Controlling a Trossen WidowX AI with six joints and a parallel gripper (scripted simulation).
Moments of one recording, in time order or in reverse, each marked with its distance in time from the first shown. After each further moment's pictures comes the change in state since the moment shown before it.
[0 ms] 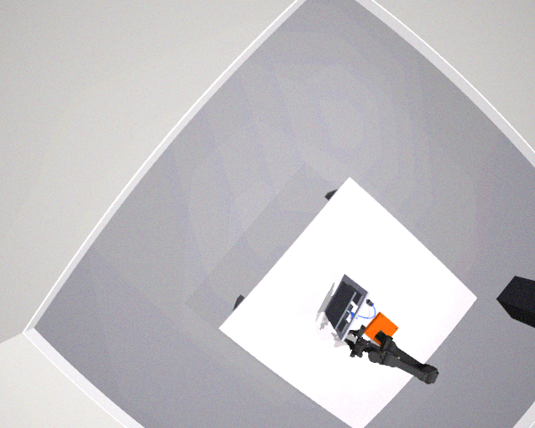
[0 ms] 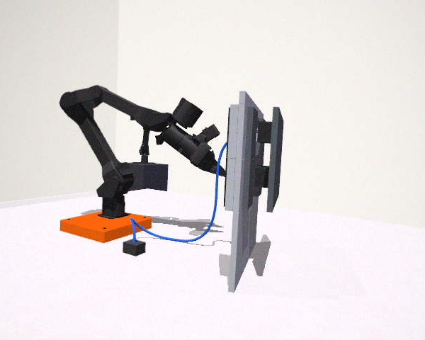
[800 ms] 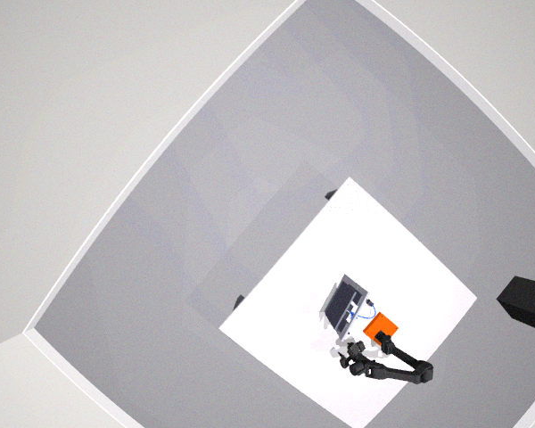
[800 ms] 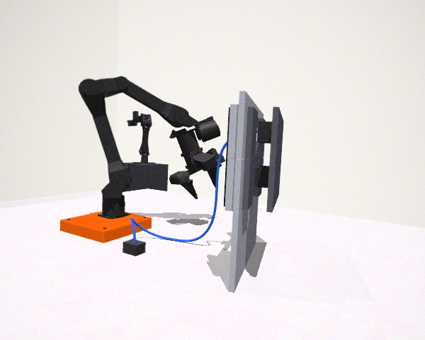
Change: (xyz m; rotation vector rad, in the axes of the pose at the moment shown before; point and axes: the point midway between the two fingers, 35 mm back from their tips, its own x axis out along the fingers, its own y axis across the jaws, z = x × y) arm -0.011 0.125 -0.062 1.007 0.656 -0.049
